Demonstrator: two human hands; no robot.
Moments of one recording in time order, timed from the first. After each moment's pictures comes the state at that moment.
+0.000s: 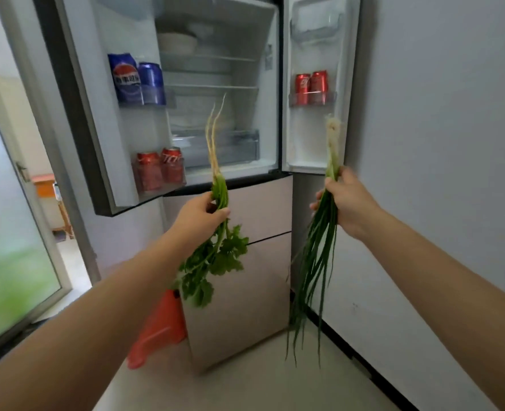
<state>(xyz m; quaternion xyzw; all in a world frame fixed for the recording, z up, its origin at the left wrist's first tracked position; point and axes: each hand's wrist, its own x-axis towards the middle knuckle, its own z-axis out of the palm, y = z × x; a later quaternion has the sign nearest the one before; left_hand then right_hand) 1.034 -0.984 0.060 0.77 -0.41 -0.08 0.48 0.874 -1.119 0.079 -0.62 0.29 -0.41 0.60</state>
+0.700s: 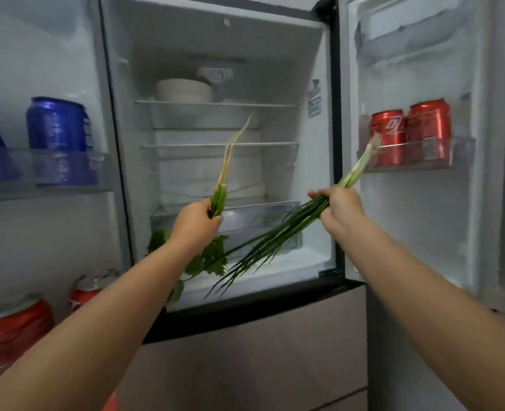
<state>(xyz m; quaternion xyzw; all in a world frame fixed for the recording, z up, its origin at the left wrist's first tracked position) 1.370 -1.353 0.158 0.84 -0.35 0.13 0.39 1.266 -1.530 0.170 -0.38 0.15 -0.50 0.76</state>
